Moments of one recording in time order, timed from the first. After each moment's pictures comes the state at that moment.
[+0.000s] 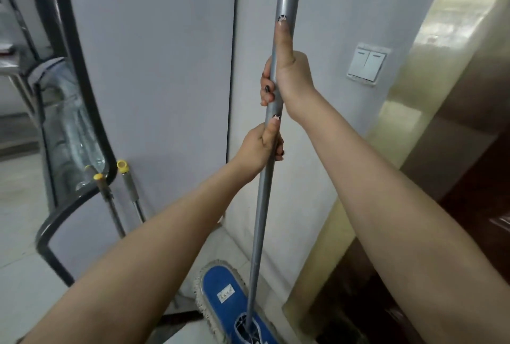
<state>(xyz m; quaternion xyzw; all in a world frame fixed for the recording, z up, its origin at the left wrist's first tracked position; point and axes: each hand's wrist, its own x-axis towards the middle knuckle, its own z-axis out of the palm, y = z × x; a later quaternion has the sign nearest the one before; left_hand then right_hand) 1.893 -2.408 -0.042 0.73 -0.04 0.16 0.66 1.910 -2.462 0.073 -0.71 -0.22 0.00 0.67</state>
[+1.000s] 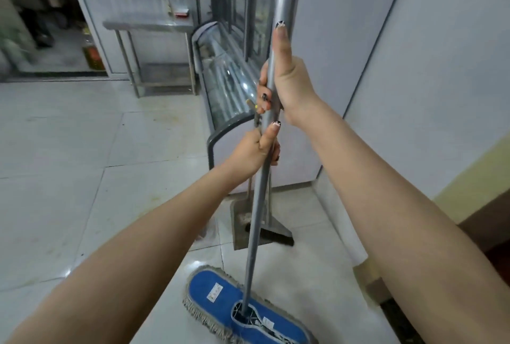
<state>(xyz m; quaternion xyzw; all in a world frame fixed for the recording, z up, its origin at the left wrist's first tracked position) 1.511 -2.268 -0.093 0.77 0.15 0.23 0.57 1.568 -2.315 0.012 -0.63 -0.37 0.23 0.65</state>
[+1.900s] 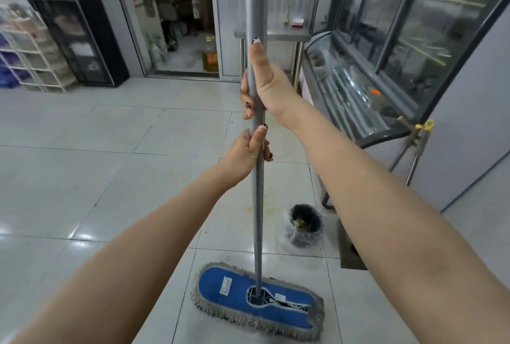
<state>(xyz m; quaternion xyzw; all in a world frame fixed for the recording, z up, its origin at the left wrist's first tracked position) 1.131 -1.954 -0.109 0.74 0.32 0.30 0.51 1.204 -1.987 0.003 -0.54 -0.56 0.33 0.54</state>
